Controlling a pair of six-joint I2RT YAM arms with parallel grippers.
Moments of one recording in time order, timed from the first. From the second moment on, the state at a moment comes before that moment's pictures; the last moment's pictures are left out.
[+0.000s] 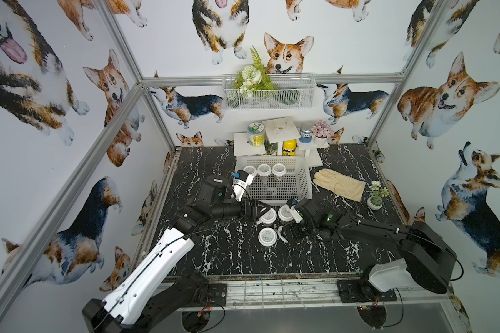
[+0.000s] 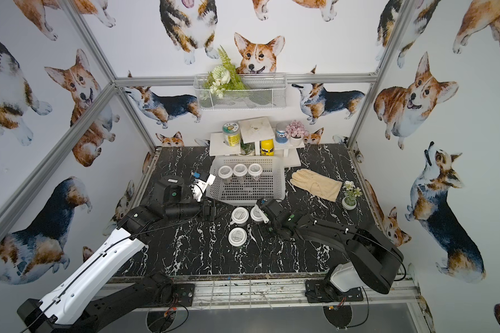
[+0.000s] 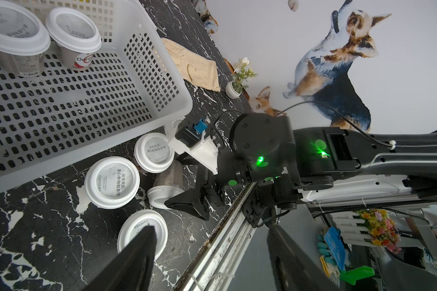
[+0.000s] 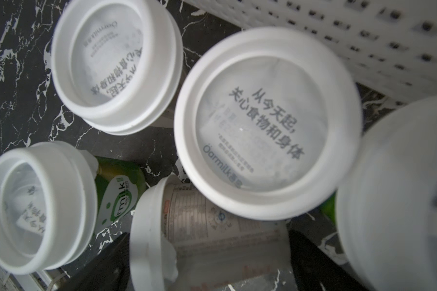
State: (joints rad) left arm -0.52 0.99 1.01 -0.60 0.57 -0.45; right arm 0.78 1.42 0.73 -0.31 -0.09 0.33
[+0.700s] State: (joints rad) left arm -0.53 0.97 1.03 -0.59 0.55 -0.45; right arm 0.77 1.15 0.69 -0.39 -0.17 0.41
